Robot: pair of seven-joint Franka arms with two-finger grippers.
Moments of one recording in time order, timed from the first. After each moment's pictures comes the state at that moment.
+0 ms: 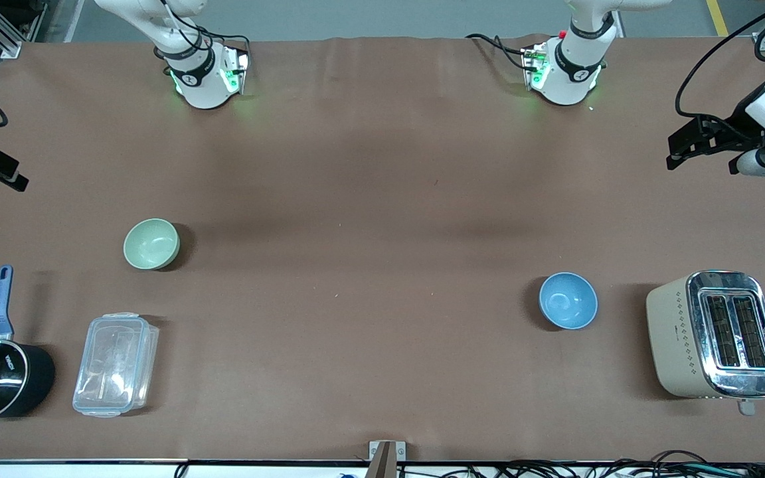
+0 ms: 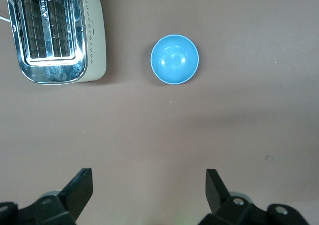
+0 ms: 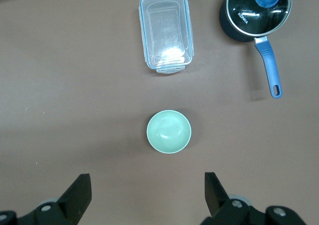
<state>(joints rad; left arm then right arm) -0.07 -0.03 -0.03 -1.57 -0.01 1.54 0.00 -0.08 0.03 0.00 -1.46 0.02 1.53 0.03</state>
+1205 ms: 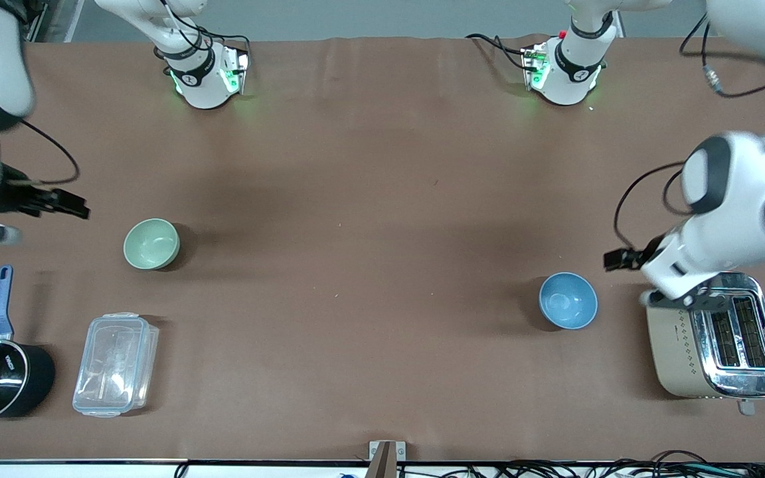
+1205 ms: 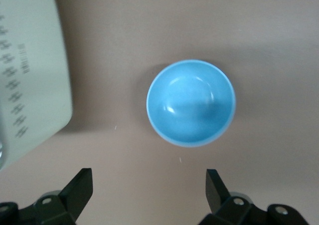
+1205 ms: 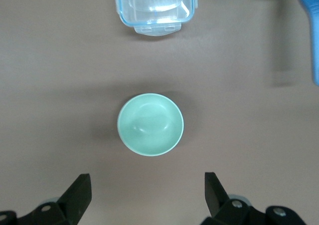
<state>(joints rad) -0.06 0.42 -0.03 -1.64 0.01 1.99 0.00 -0.09 0.05 -0.06 -1.97 -0.01 1.93 -0.09</state>
